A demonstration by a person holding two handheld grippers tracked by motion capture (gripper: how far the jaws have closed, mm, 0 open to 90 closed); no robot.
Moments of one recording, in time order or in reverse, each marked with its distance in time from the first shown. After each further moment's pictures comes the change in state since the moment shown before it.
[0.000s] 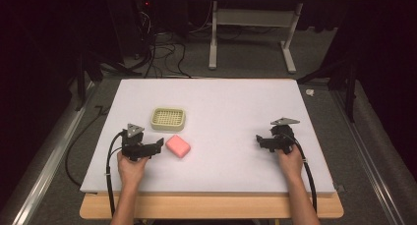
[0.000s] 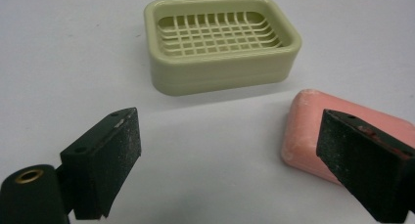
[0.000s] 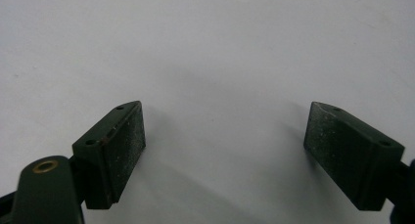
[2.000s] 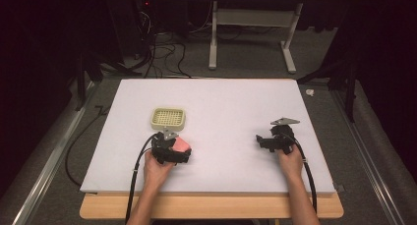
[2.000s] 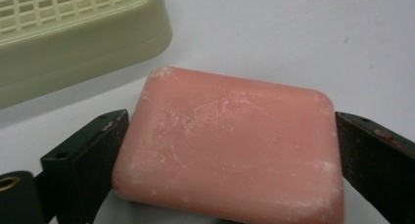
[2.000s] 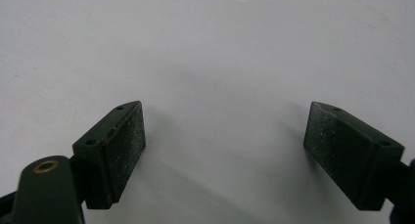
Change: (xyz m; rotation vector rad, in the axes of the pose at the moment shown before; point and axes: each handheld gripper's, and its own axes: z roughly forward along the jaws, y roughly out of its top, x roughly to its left) left arm -0.066 -0.005 0.054 0.150 -0.106 0.174; right arm 0.000 0.000 0.000 0.001 0.002 0.002
